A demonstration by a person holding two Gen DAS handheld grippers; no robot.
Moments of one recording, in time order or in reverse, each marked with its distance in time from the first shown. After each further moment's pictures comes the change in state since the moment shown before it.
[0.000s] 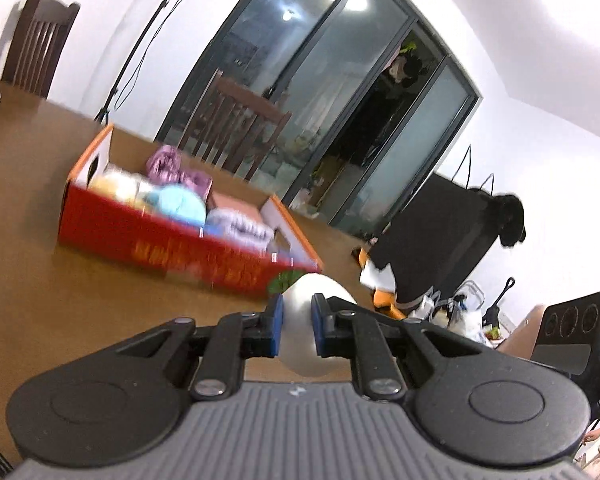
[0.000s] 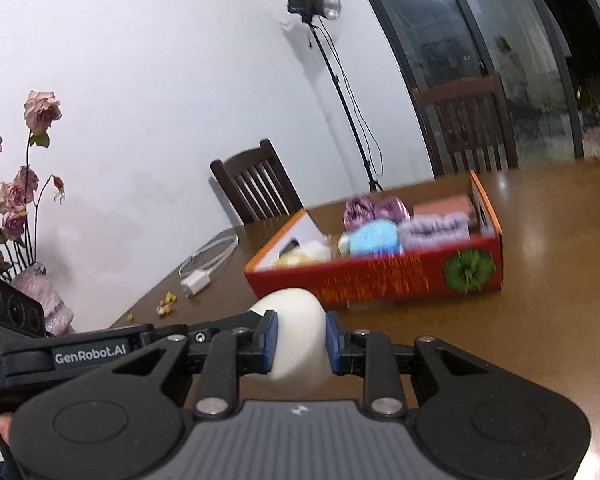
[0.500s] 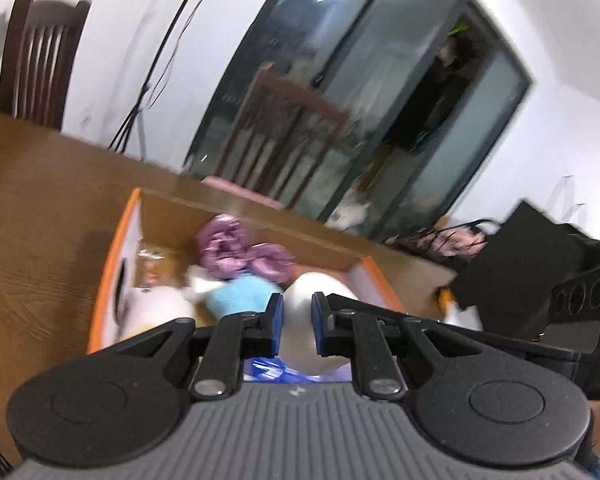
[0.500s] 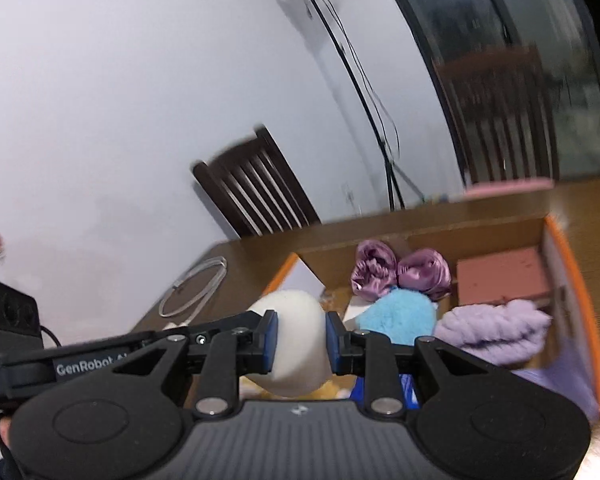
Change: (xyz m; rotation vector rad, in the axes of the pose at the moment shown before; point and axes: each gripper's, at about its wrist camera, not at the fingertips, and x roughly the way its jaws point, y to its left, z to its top) left arm 0.130 0.090 0.136 -0.003 0.105 0.160; right arm 0.190 -0.047 0.124 0.063 0.139 0.052
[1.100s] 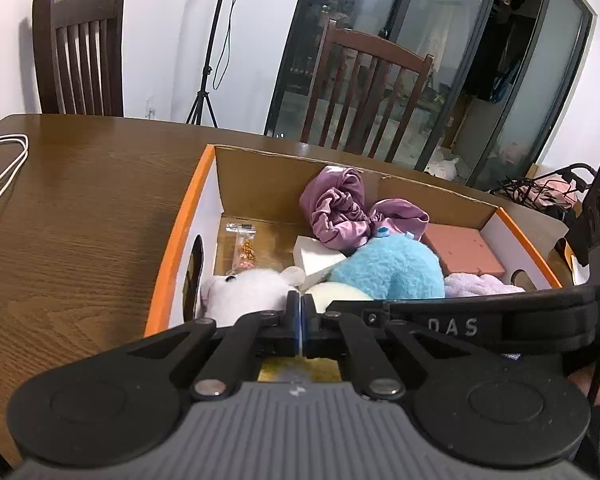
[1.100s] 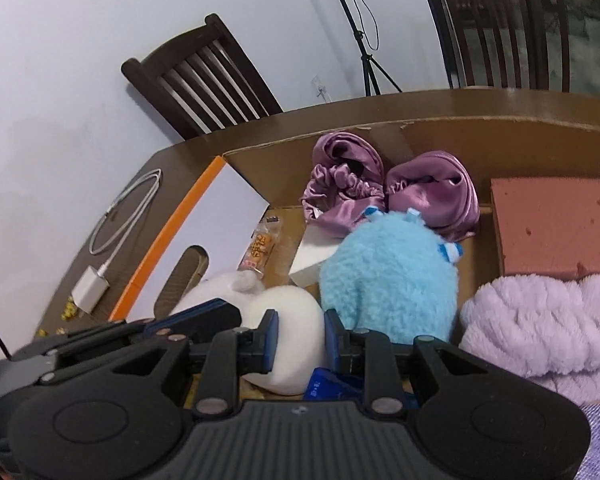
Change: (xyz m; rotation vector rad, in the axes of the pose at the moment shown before) left arm 0.064 0.033 -0.015 0.105 0.075 0.276; right arm 0.134 -0.029 -0.009 0.010 0.304 -0.093
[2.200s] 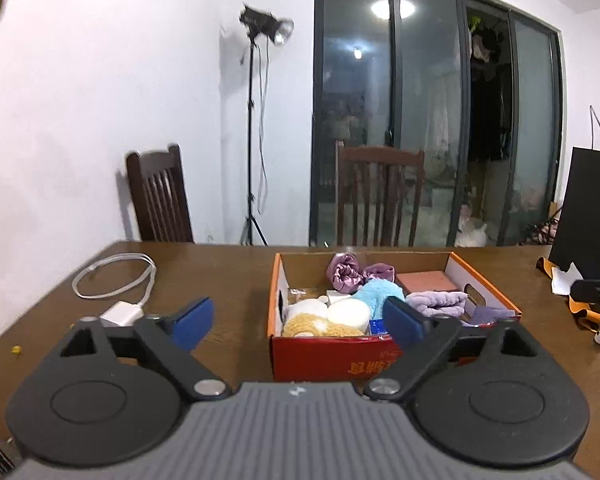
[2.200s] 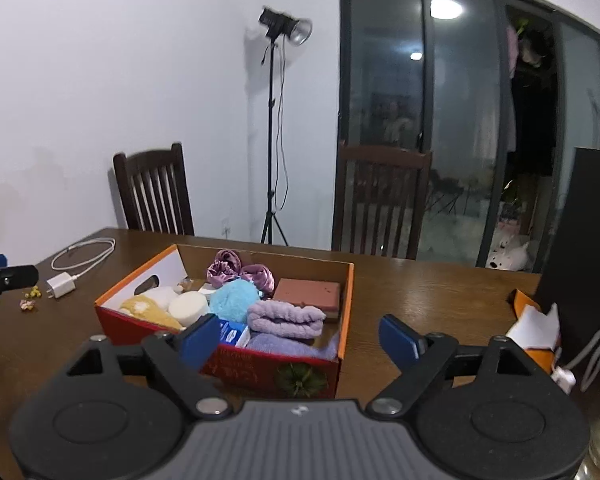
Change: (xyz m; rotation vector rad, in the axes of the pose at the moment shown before) left arm -0.241 -0.046 -0.092 0.178 -0.383 0.188; right arm -0.290 0.020 -0.165 -0.224 -0.495 -0.392
